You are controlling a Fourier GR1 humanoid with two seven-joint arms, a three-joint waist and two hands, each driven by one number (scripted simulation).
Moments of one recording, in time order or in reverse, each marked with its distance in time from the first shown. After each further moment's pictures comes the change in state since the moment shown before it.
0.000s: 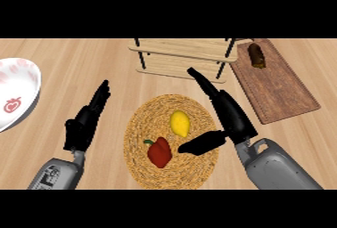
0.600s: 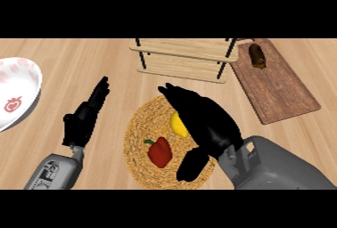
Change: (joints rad) left arm -0.029 -0.003 0.028 0.020 -0.001 -0.027 0.006; right arm -0.251 -0.033 0.164 -0.157 0.088 0.343 0.571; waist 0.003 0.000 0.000
